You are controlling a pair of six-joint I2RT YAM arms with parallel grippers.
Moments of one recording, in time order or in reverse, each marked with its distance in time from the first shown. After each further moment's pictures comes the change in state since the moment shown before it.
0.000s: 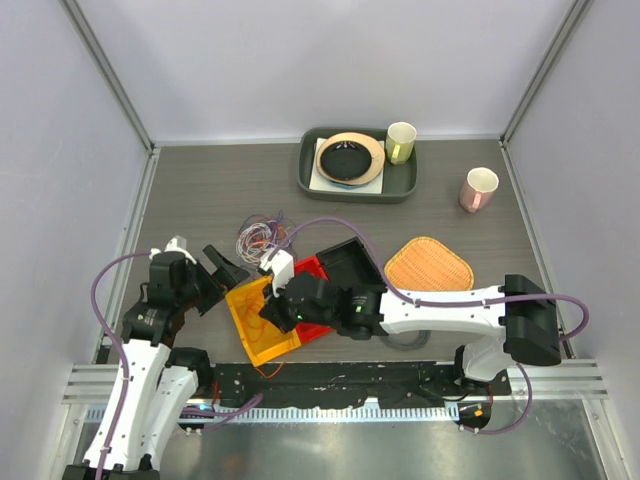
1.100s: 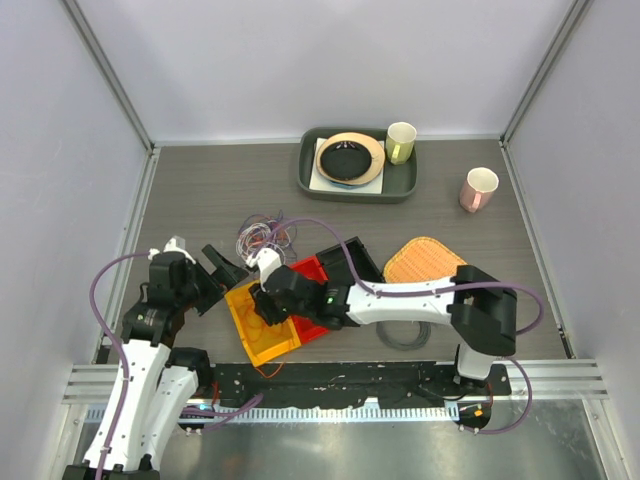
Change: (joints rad) left arm 0.000 -0.003 0.000 0.000 -0.017 -0.004; right arm -0.044 0.240 0.084 0.023 0.014 -0.023
